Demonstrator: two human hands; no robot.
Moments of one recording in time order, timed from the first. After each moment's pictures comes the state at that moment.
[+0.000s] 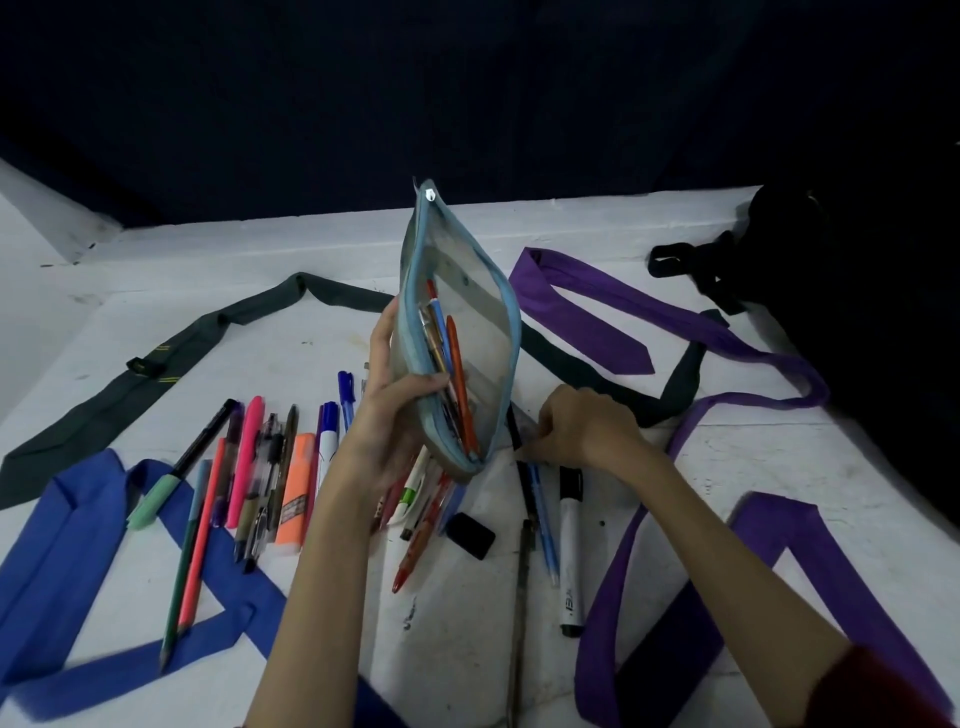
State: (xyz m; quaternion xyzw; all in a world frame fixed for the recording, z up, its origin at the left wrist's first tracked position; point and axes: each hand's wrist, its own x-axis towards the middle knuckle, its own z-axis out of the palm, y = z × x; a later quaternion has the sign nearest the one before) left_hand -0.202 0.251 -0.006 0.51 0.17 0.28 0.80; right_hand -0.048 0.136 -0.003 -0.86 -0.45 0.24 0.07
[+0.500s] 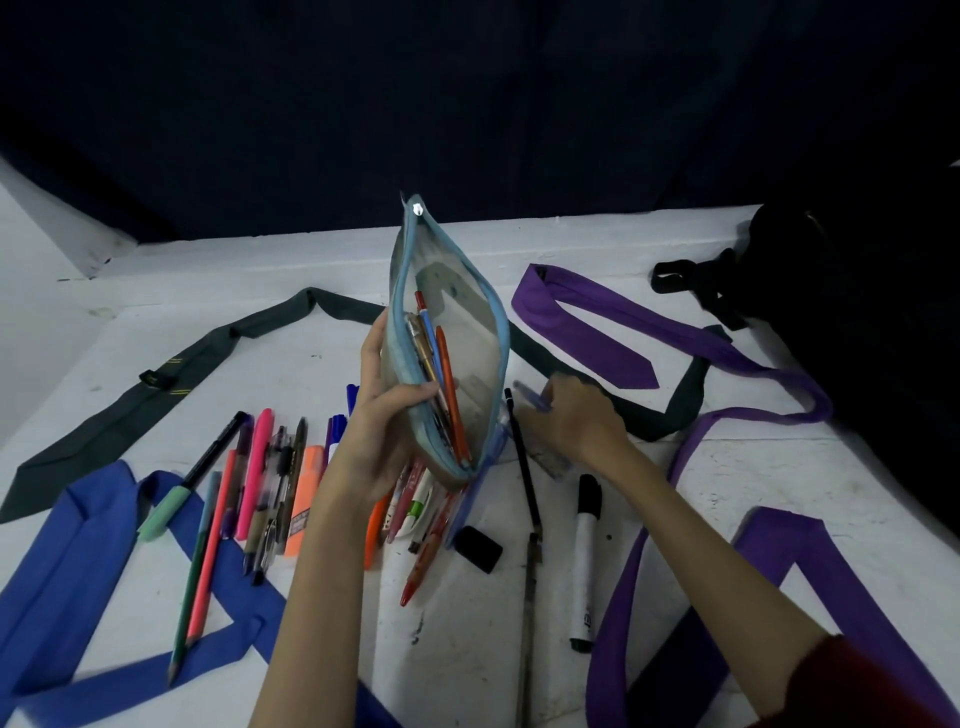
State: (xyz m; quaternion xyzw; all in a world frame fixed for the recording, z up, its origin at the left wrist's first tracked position) left_hand -0.211 0.257 0.000 0.53 0.18 0.30 0.77; right_hand -0.047 0.154 -0.013 -0.85 -0.39 0.22 0.26
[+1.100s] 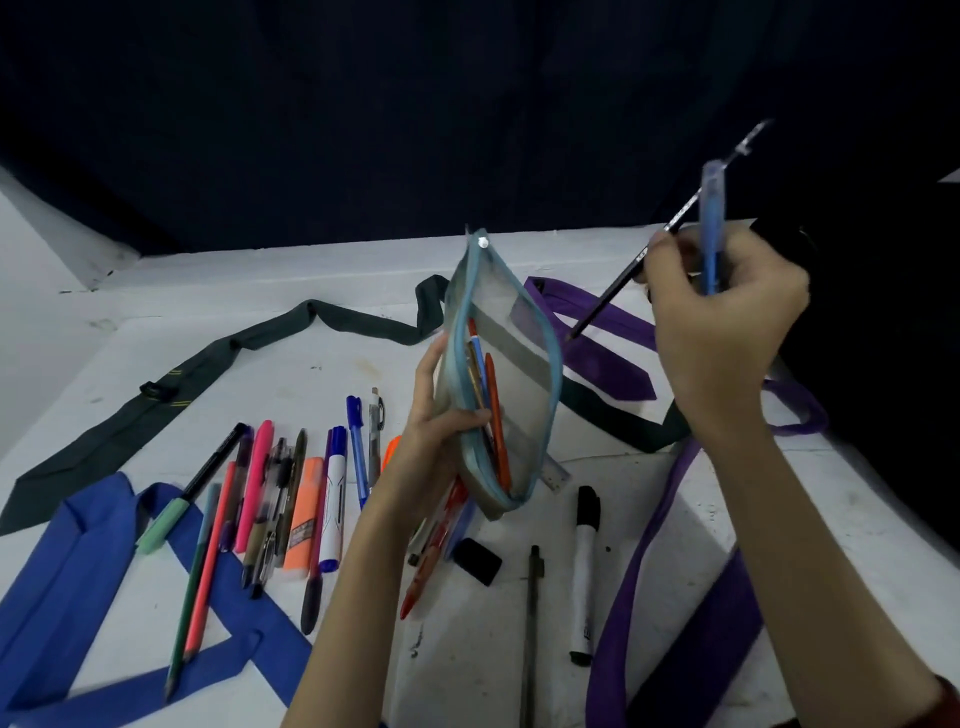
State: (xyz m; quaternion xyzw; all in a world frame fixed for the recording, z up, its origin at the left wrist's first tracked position) left_hand -0.187 0.235 -0.008 0.57 0.16 0.24 0.77; right_hand -0.039 0.118 0.091 -0.65 -0.32 -0.21 0.66
